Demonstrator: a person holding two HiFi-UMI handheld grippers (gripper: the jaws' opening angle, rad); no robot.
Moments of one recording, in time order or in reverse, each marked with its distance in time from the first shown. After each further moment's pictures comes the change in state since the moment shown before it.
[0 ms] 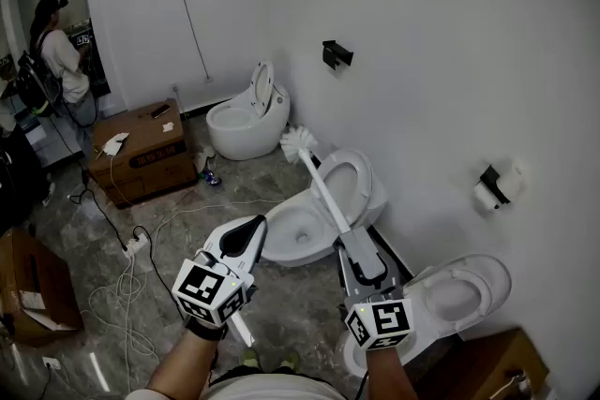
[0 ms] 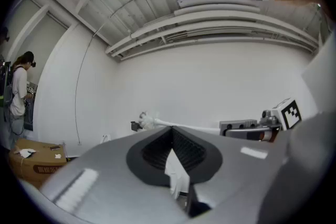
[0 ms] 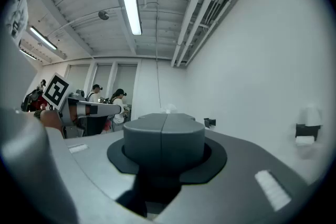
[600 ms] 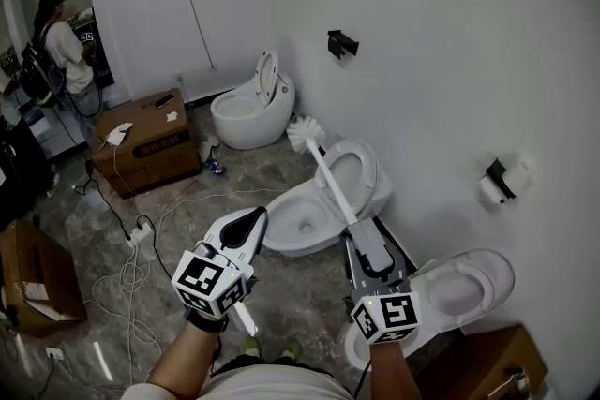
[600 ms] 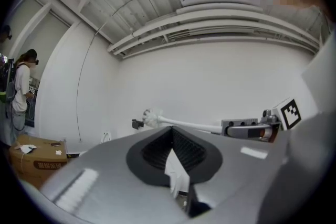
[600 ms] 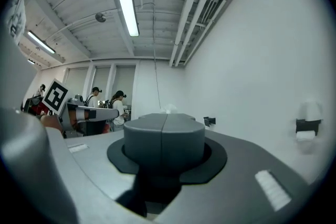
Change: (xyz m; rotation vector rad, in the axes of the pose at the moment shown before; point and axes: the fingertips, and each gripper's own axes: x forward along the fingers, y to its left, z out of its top) left arm -0.002 -0.001 -0.007 -0.021 0.000 0.012; right arm -0.007 -0.010 0.001 0.027 -0.007 -0.002
